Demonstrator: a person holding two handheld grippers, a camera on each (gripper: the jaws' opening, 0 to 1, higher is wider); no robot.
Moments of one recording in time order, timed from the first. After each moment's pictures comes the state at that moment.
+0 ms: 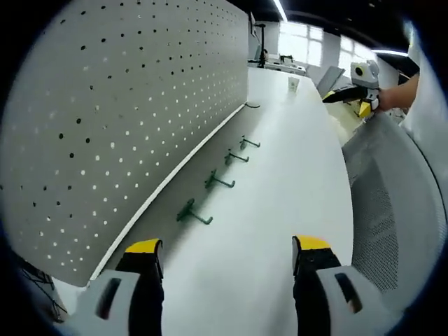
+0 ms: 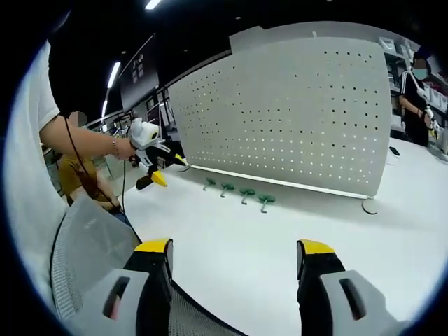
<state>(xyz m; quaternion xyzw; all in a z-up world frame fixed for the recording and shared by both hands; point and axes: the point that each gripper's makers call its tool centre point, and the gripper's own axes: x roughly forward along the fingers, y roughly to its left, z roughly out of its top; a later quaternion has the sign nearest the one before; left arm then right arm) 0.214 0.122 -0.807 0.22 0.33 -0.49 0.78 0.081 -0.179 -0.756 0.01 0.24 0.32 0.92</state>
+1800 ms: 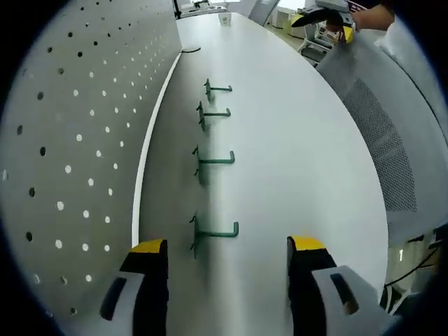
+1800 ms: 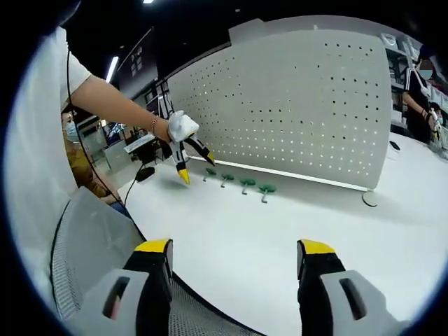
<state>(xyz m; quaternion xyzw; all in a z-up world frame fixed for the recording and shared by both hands) 0.266 0.092 -0.871 0.41 0.37 -0.60 0.58 0.075 -0.180 -0.764 0.00 0.26 0.32 0.91</state>
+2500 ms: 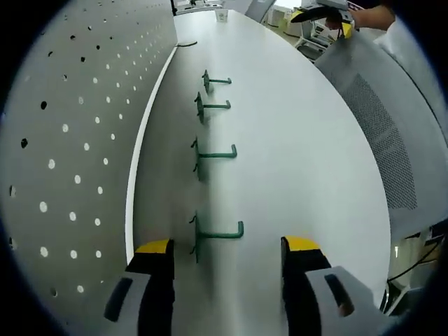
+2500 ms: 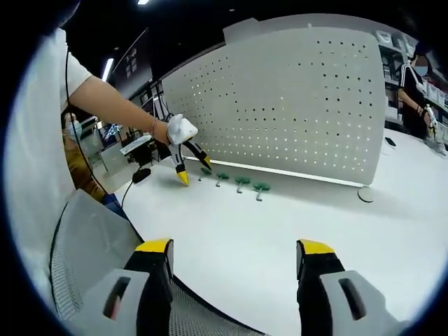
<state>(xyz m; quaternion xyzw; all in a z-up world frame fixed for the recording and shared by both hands) 0.268 0.094 -0.882 0.41 0.38 -0.61 0.56 0.076 -0.187 -0.767 0.01 0.27 0.30 0.92</state>
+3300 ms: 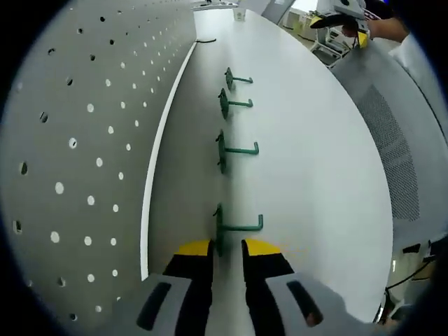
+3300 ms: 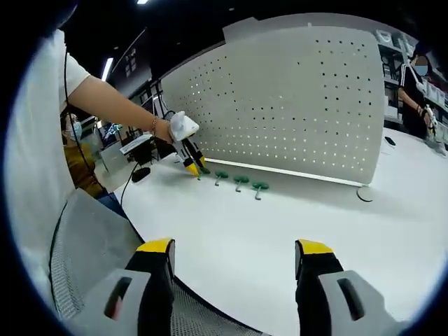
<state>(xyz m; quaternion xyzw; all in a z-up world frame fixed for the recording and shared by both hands) 0.288 0.100 -0.879 0.40 0.40 -0.57 0.60 0.076 -0.190 -0.768 0.01 0.27 0.30 0.91</state>
